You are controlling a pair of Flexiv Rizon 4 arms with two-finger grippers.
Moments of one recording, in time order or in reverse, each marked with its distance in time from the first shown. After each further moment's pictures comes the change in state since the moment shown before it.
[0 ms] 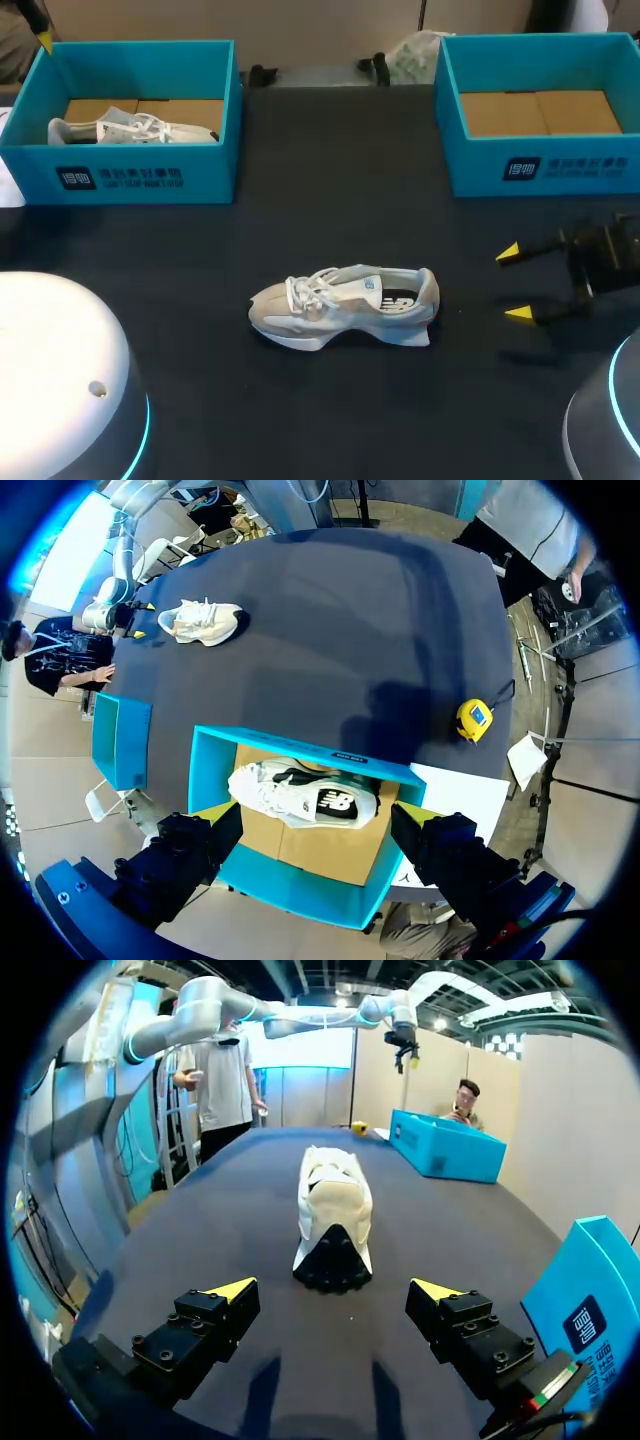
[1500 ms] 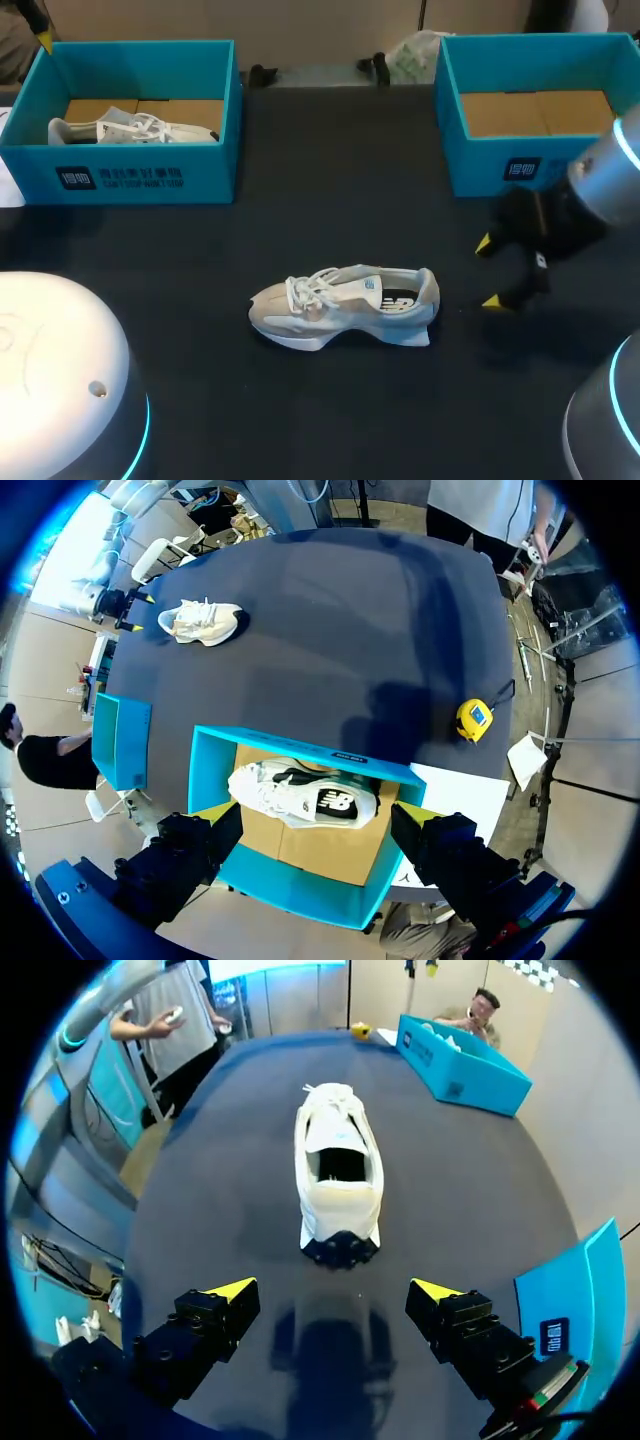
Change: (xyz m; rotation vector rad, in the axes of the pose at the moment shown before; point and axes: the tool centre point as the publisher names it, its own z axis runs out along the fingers) left arm 0.000 0.000 0.000 0.000 0.000 0.000; right arm 0.005 0.038 0.005 0.498 0.020 0.048
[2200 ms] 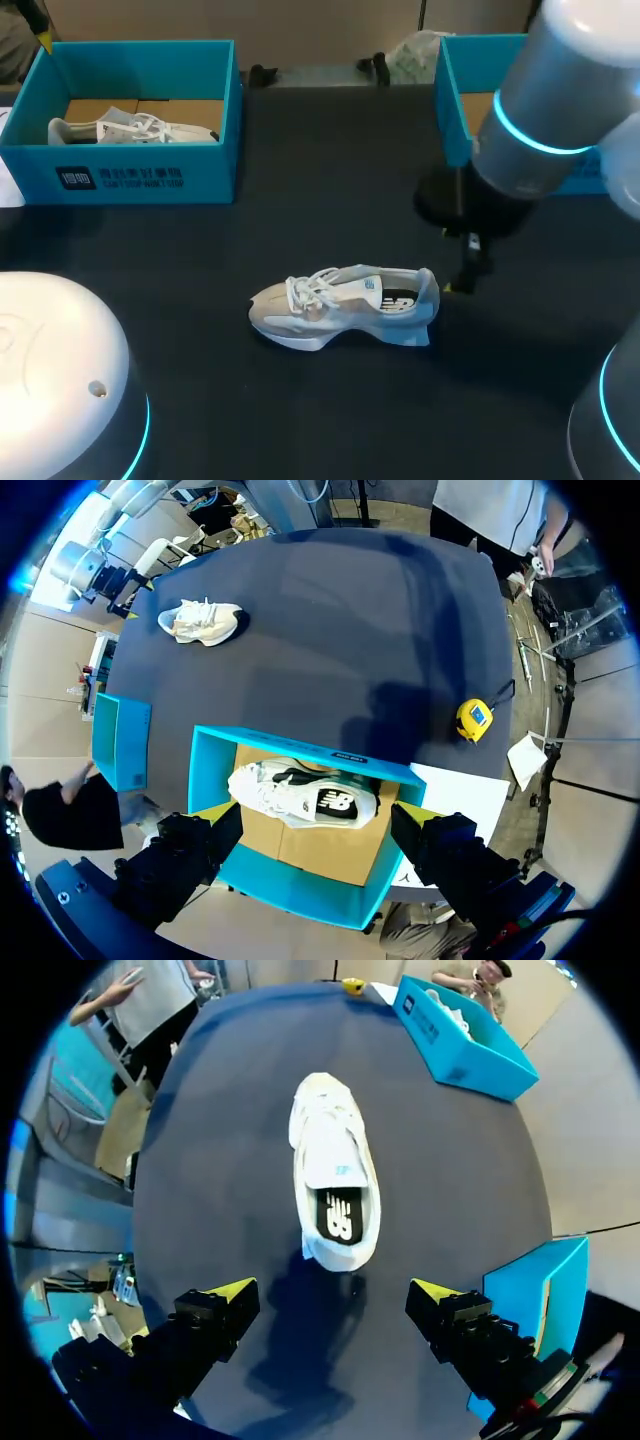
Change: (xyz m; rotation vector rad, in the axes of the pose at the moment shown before) left arm 0.000 0.000 0.000 0.000 0.000 0.000; right arm 0.014 0.076 -0.026 0.339 -0.078 0.010
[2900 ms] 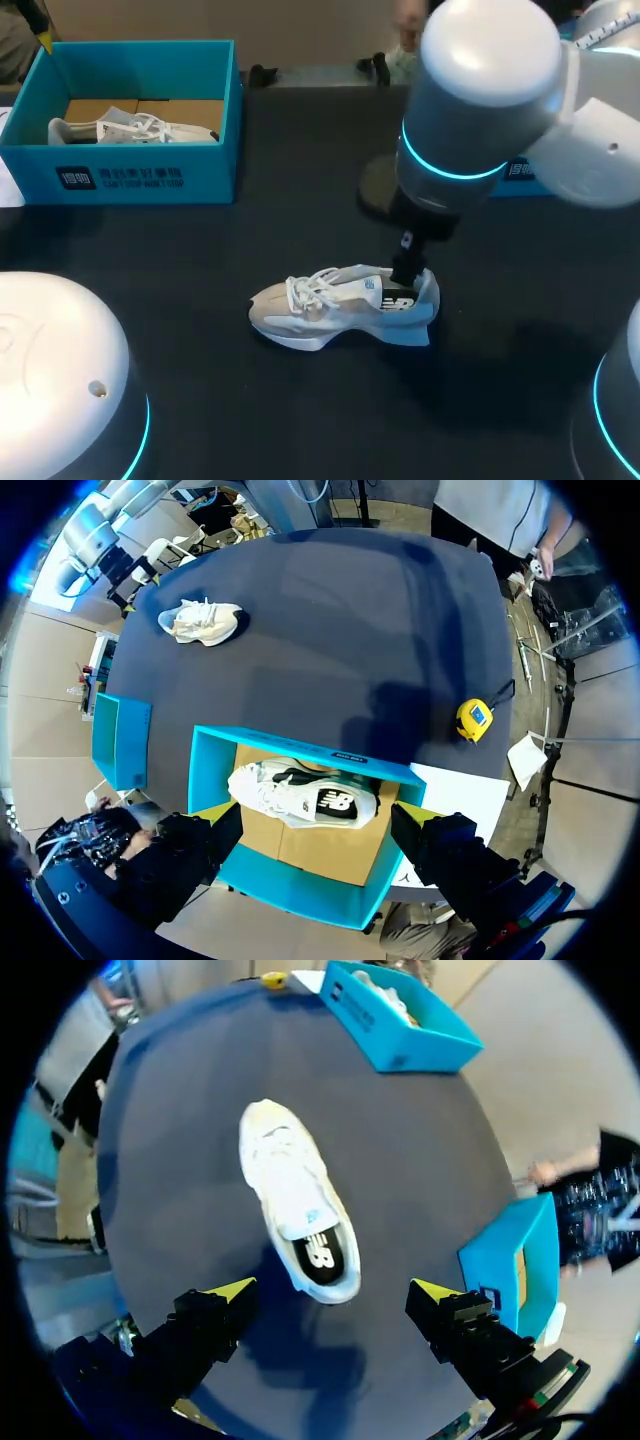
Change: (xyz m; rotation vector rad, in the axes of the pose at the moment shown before) left arm 0.000 0.000 0.000 0.000 0.000 0.000; right arm 0.004 0.063 -0.012 0.102 -0.187 0.232
